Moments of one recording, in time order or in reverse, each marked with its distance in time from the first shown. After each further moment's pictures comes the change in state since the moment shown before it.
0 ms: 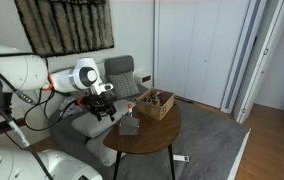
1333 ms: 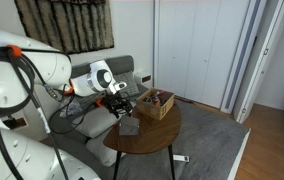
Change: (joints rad) arm -0.074 0.159 -0.074 0.033 -0.255 0.214 0.001
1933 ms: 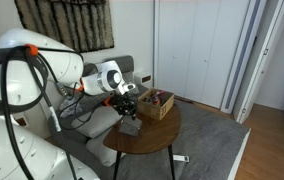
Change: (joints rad) arm -0.010 0.060 -0.094 0.035 -0.013 0.008 -0.001
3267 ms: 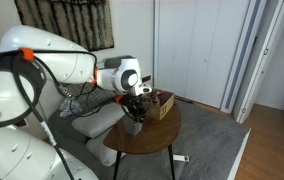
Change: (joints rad) arm -0.037 -0.031 -0.187 0.013 0.153 -0.037 -0.047
